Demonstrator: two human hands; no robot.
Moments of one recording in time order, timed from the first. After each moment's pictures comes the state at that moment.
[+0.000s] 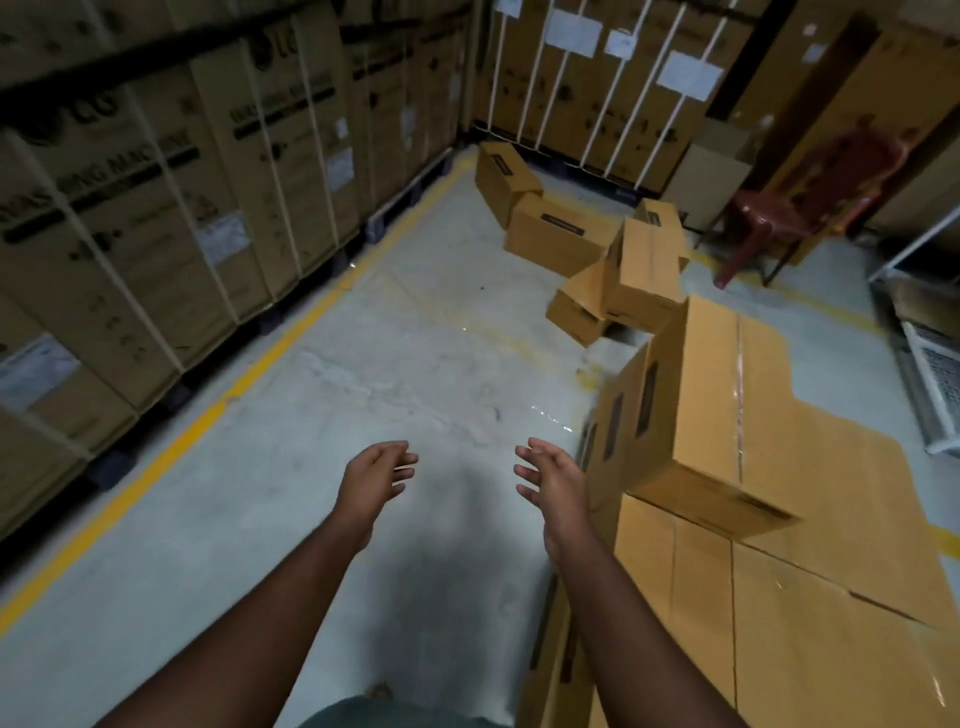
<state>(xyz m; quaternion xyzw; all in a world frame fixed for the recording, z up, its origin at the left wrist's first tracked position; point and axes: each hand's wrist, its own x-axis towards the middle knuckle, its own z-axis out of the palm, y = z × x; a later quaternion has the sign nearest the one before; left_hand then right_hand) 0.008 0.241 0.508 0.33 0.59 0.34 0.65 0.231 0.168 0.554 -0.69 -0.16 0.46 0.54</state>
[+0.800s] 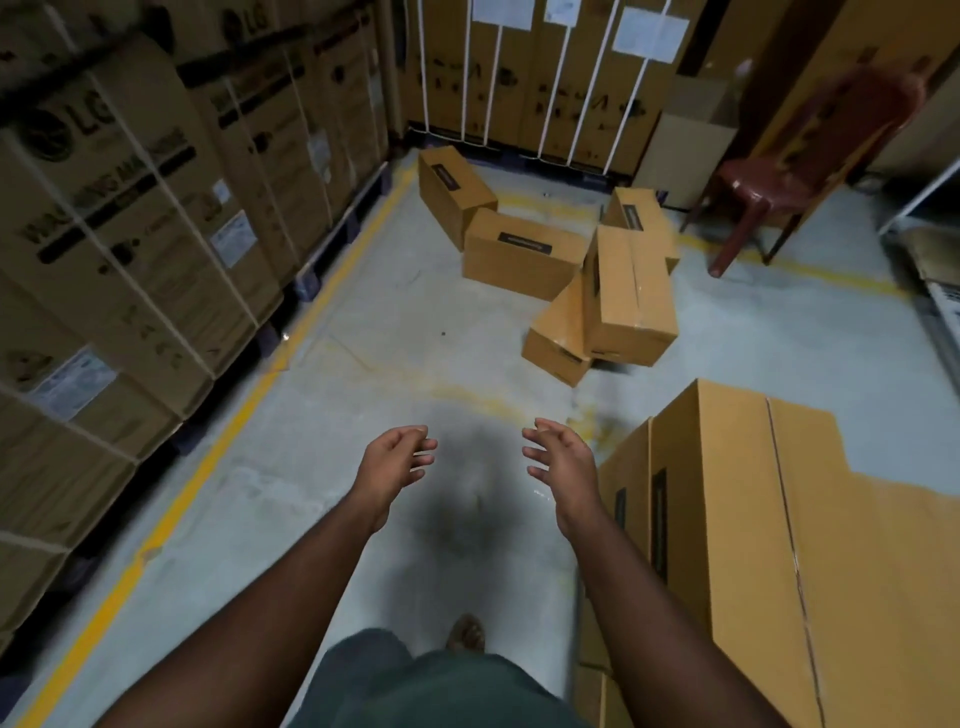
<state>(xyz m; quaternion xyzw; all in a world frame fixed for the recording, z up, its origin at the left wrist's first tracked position) 0.283 0.662 0.507 0.40 0.57 0.25 0.67 0.495 0.559 0.530 -0.69 -0.13 0.45 0.55</state>
